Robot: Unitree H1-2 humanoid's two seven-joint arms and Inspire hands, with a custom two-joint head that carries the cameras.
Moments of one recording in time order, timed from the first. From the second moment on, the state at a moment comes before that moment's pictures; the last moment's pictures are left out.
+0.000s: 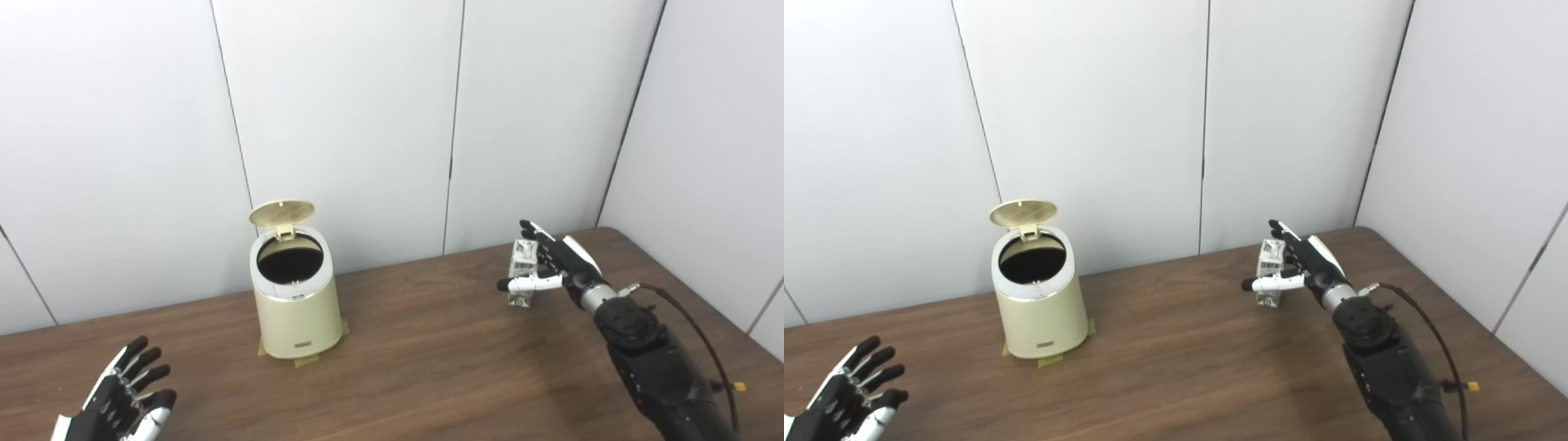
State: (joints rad) left arm -0.06 0.18 0.08 -0.10 -0.06 -0.09 -0.13; right arm -0.48 -0.52 -0.10 0.50 -0.11 0.07 0.08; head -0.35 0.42
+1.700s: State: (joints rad) left arm -0.04 0.18 0.06 -0.14 -0.03 -0.05 -0.13; right arm -0.51 -0.44 -0.14 0.62 -0.08 -0.06 -0.06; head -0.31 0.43
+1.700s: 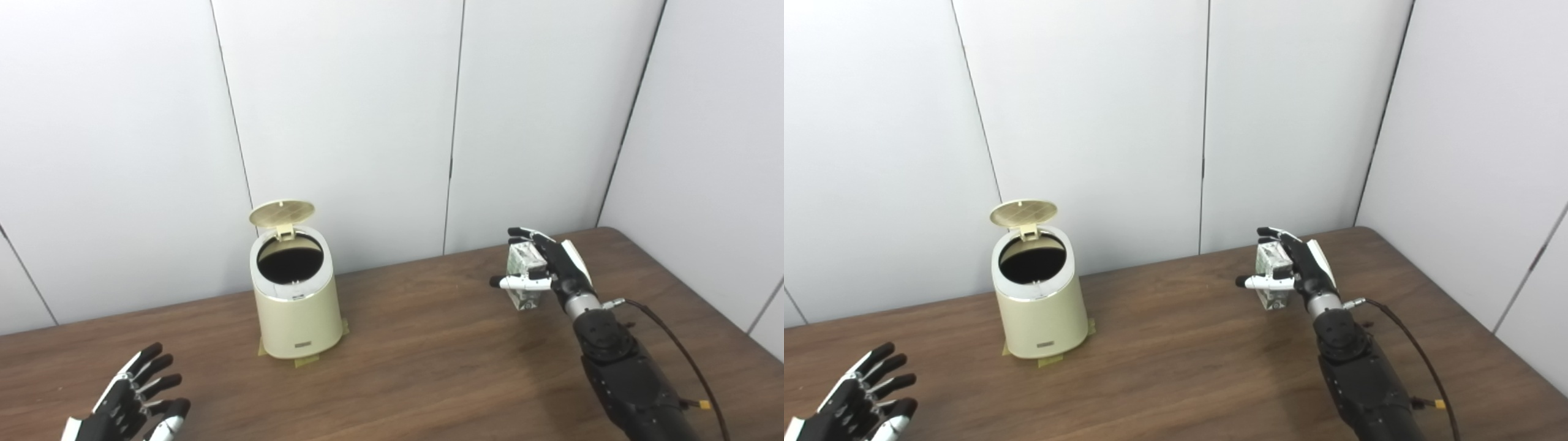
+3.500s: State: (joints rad) left arm -0.03 0.20 0.05 -0.14 -0.03 -0.05 -0.13; right arm -0.50 -0.51 -0.09 0.59 -0.14 0.03 0.03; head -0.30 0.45
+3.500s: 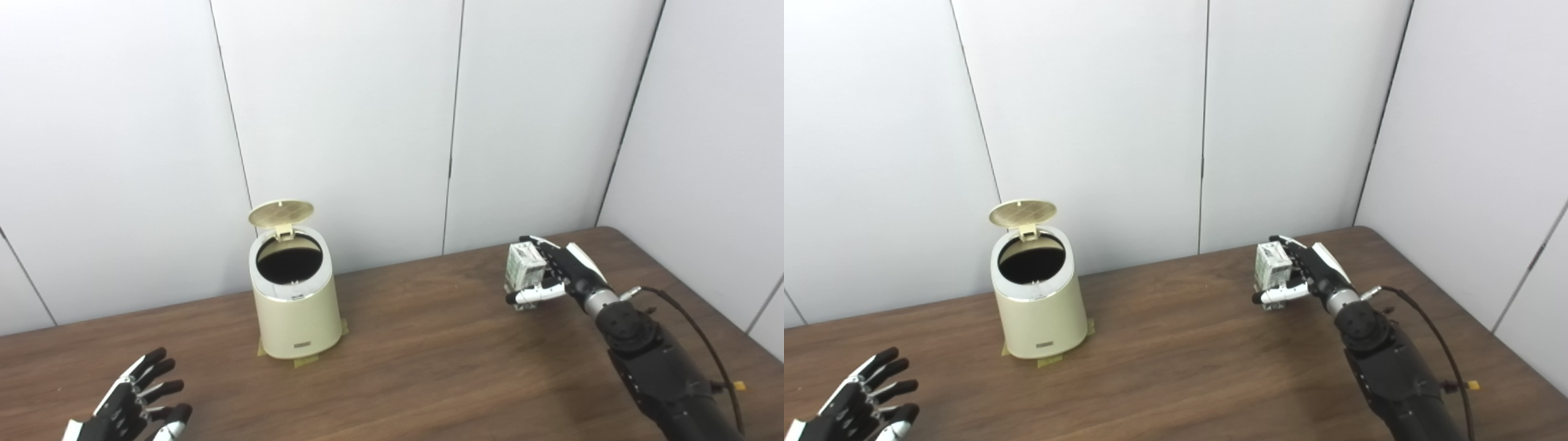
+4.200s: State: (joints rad) left arm -0.03 0.20 0.05 -0.14 -0.03 -0.05 -0.14; right arm -0.52 -0.47 -0.08 0.73 -0.26 -0.16 -0.28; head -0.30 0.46
